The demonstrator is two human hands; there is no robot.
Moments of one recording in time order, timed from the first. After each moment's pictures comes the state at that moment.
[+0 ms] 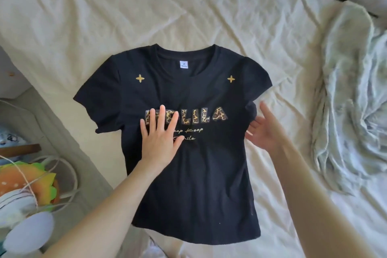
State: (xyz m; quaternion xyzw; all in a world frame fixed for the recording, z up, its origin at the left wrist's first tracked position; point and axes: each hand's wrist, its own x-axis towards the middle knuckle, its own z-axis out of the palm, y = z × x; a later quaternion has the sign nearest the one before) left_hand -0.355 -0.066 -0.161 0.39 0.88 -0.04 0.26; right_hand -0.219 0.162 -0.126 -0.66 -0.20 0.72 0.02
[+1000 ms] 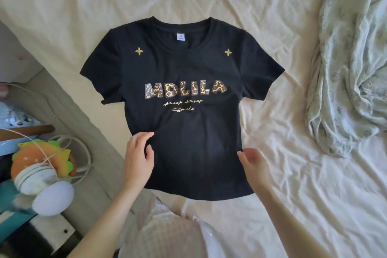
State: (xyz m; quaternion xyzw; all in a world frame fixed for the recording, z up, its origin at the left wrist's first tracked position) left_hand -0.296 -0.175 -0.117 0.21 0.92 0.23 0.25; right_hand -0.080 0.026 -0.131 -0.64 -0.60 0.47 -0.12
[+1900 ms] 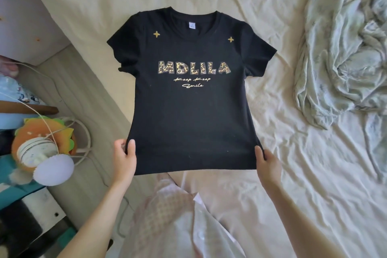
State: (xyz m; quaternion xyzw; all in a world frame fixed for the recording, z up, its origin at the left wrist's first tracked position) left_hand -0.227 -0.280 -0.091 -0.08 0.88 0.39 0.24; right_hand 0.002 -0.027 -0.083 -0.66 -0.64 0.38 -0.07
